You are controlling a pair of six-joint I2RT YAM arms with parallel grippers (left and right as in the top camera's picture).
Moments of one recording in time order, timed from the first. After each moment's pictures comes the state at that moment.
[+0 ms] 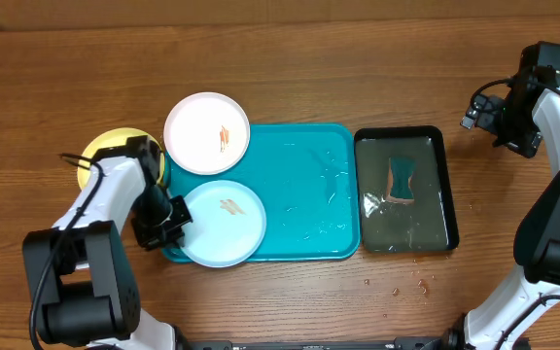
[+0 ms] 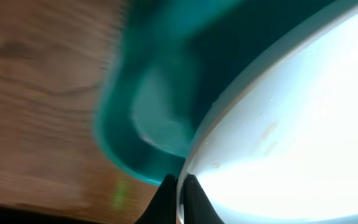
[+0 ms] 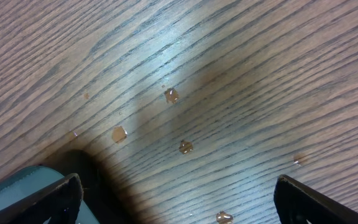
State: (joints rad) left arm 0.11 1.74 1.03 -1.15 0.10 -0.36; right arm -0.26 1.99 1.61 -0.98 0.00 0.25
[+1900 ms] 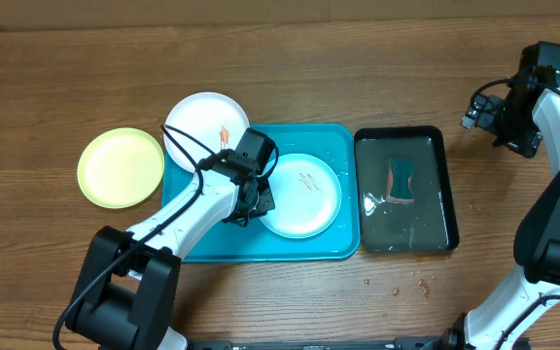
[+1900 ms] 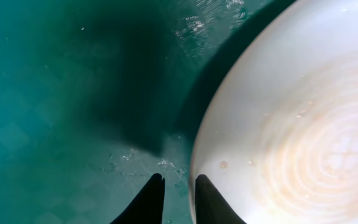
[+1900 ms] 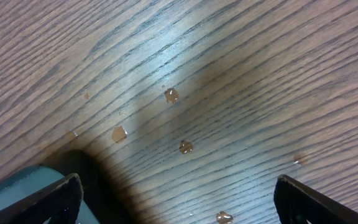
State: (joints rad) left arm -0.44 1.71 1.01 -0.71 -0.01 -0.71; right arm -0.26 1.99 1.61 -0.98 0.00 0.25
